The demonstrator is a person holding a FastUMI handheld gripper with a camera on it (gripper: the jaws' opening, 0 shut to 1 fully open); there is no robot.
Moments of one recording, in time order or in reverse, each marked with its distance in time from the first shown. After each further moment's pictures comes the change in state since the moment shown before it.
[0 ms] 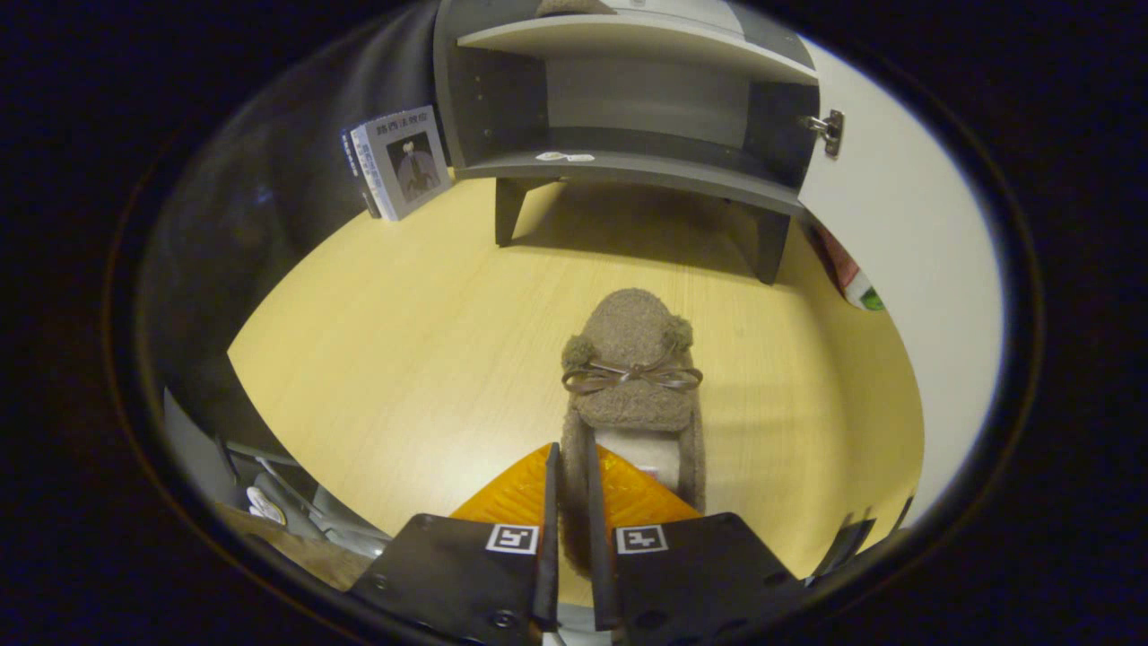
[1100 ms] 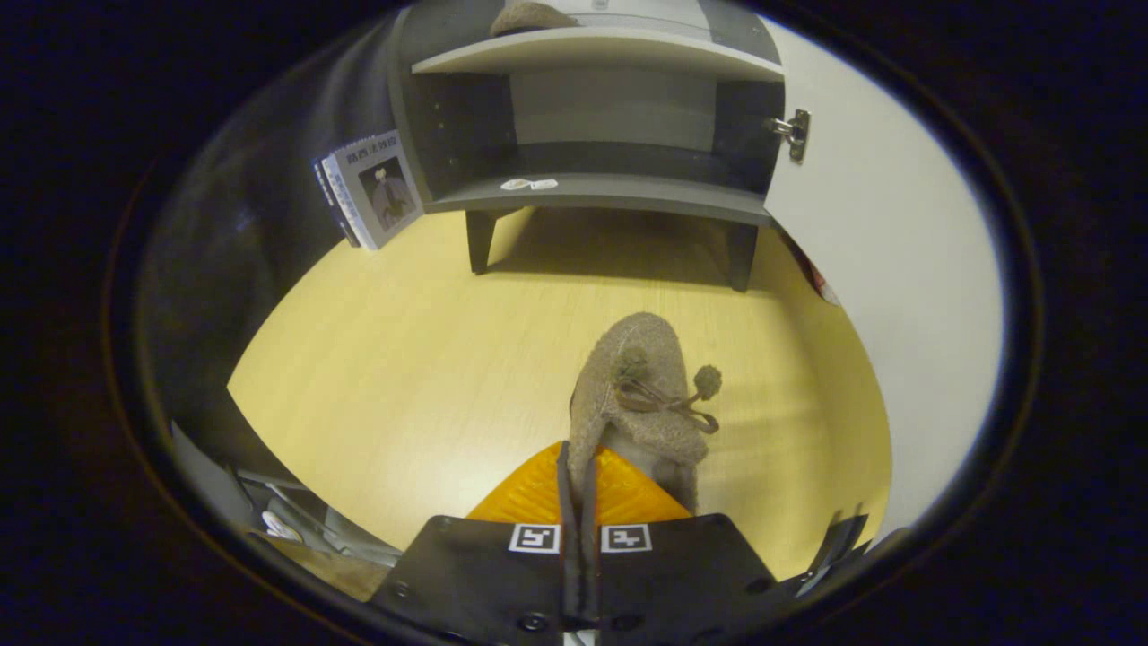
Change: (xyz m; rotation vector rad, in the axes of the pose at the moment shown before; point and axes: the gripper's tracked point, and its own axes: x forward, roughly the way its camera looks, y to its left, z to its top) arm -0.026 -0.013 0.036 0.124 -0.056 -0.011
